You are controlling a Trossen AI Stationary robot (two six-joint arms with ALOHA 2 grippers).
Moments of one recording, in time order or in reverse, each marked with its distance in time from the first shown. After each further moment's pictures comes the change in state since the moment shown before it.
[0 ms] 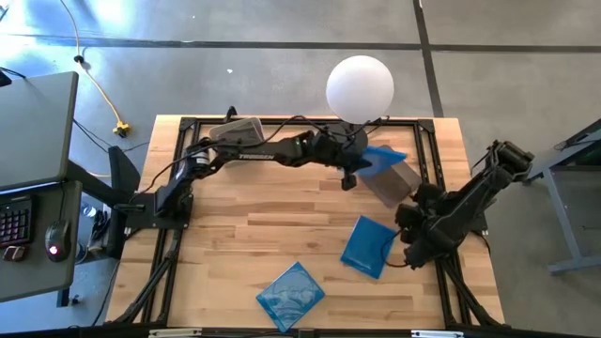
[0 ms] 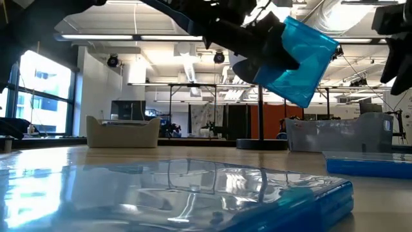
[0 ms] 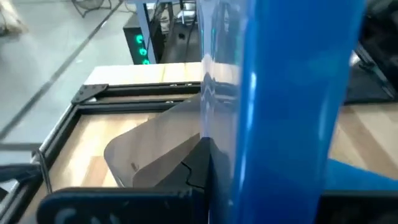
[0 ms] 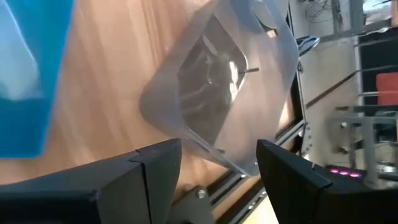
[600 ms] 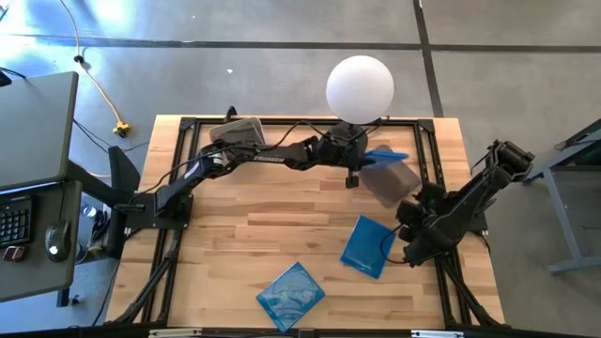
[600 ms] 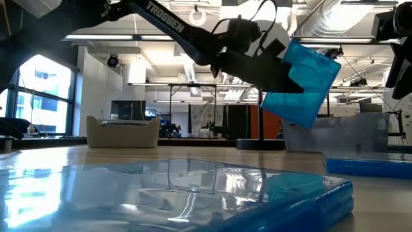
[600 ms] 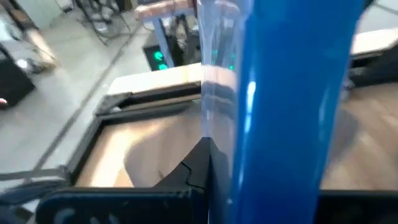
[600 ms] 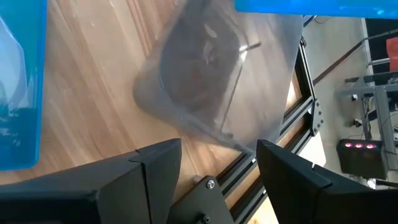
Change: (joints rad) left arm 0.026 0.154 0.001 0.228 -0.023 0.144; right arm -0.014 -0.003 -0.025 0.005 -0.036 0.126
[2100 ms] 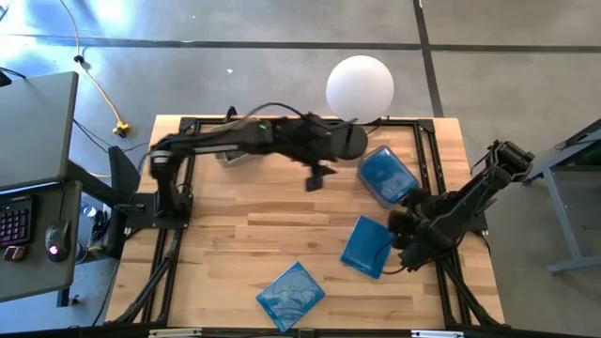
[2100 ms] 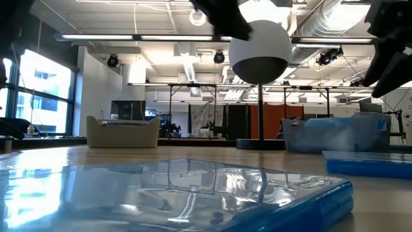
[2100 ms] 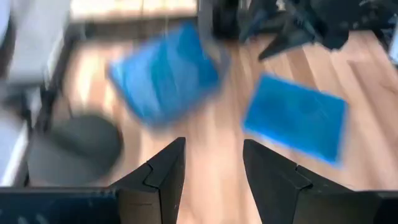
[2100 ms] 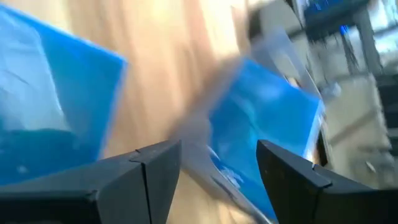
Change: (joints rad) left arm -0.056 -0.471 0.000 -0.883 0.005 -0.106; right arm 0.000 0.000 0.000 0.255 0.175 -0.278
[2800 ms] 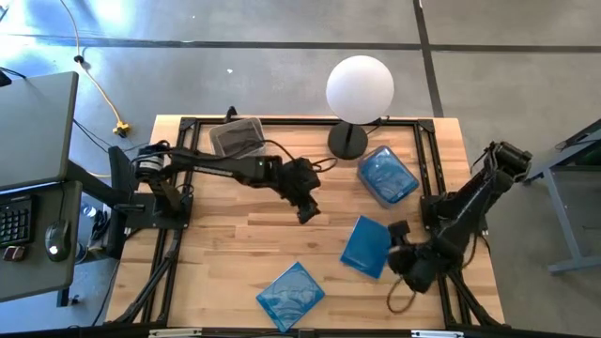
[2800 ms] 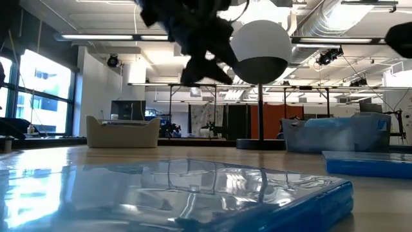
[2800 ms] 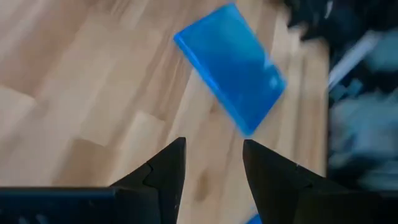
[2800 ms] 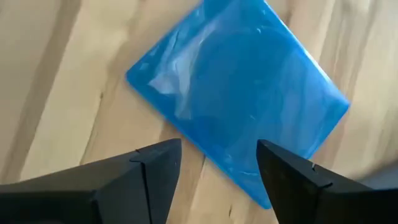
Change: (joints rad) left arm -0.130 -0.092 -0.531 0.352 0.127 -0.700; right arm 0.129 0.019 0.005 0.477 -0.389 -0.474
